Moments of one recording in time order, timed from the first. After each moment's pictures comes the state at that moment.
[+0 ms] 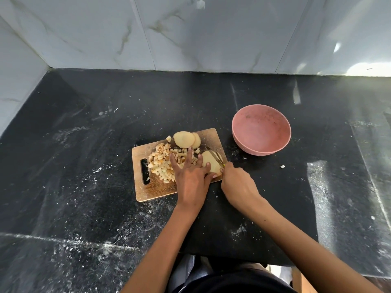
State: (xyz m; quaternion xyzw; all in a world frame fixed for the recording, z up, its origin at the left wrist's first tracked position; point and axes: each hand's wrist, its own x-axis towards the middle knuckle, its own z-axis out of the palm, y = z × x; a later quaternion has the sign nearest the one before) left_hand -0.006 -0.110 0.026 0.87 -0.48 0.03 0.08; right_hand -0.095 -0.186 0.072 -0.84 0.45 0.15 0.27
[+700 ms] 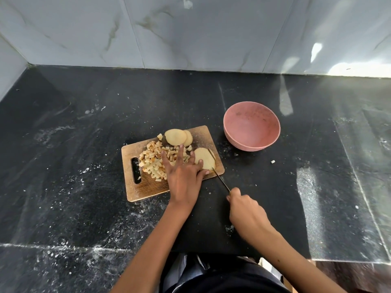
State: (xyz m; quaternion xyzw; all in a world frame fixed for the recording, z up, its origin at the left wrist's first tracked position) left_hand -0.006 -0.107 0.019 0.87 -0.48 0.03 0.09; right_hand -0.153 -0.148 0.067 -0.82 0.47 0.21 0.26
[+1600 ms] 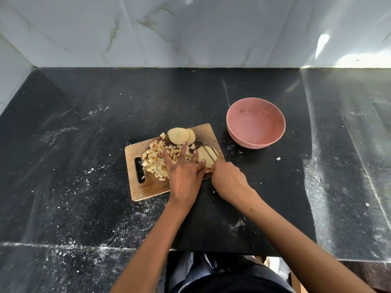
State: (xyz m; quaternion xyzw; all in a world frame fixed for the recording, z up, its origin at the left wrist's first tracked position) left_hand 0.004 -0.104 0.016 0.84 -0.51 0.06 0.19; right_hand -0.083 -0.178 0.070 -0.82 0.48 0.17 0.28
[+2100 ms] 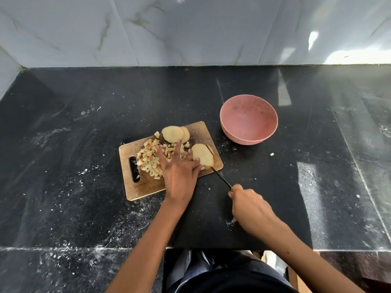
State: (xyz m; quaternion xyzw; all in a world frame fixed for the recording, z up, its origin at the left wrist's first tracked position) left_hand 0.003 -0.104 0.013 0.83 -0.51 0.07 0.21; right_hand -0.158 -0.151 0.079 -0.81 0.46 0.22 0.28
